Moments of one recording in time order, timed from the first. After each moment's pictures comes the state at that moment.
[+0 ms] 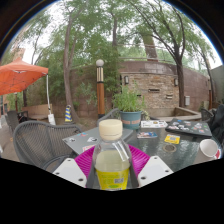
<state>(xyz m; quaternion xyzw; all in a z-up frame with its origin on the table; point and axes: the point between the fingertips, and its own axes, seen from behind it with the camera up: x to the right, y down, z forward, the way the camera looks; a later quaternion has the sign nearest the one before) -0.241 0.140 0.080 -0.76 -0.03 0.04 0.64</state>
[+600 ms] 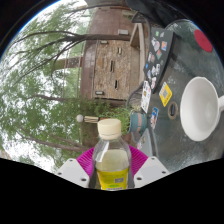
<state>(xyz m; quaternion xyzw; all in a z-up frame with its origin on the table) -0.113 0.133 0.212 -0.57 0.41 0.53 0.48</state>
